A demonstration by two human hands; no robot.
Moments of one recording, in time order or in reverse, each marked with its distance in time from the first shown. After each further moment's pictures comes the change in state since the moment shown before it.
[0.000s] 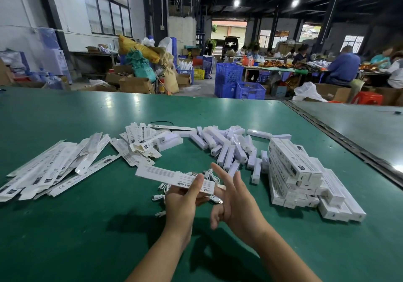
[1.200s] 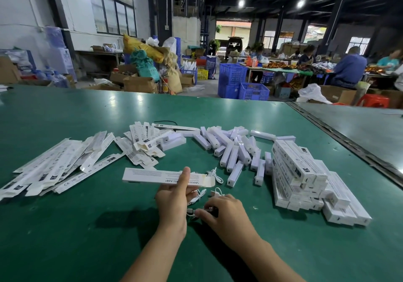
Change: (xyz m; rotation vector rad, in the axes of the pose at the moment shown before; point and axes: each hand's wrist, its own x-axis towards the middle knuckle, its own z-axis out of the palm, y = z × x) left_hand 0.017 0.008 -0.010 -0.028 0.227 -0.014; right_hand 0.014 0.038 -0.005 -1.450 0.316 -0.148
